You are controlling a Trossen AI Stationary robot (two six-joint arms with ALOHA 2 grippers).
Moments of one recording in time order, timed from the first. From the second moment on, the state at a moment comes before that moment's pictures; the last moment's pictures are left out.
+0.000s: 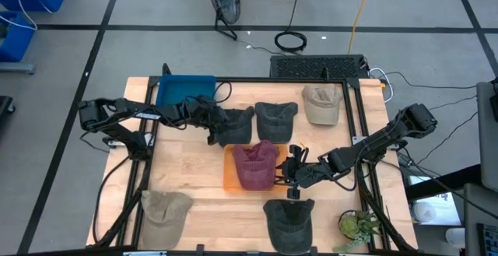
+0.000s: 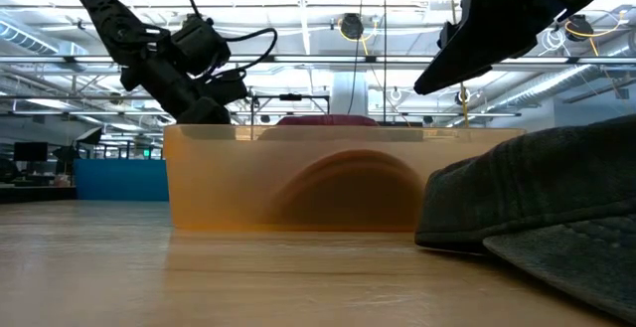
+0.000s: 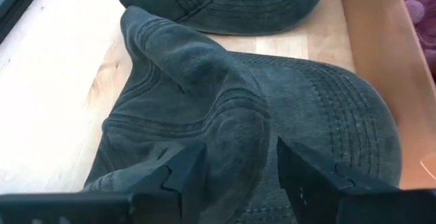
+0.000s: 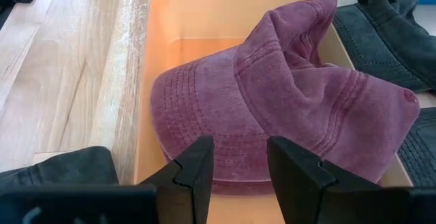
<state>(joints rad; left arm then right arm) 0.40 1.47 0.57 0.17 0.20 0.23 0.44 1.44 0.79 -0.10 0.42 0.32</state>
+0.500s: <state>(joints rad) 0.41 1.54 0.58 0.23 0.17 0.25 0.44 1.44 0.79 -0.10 0.42 0.32</state>
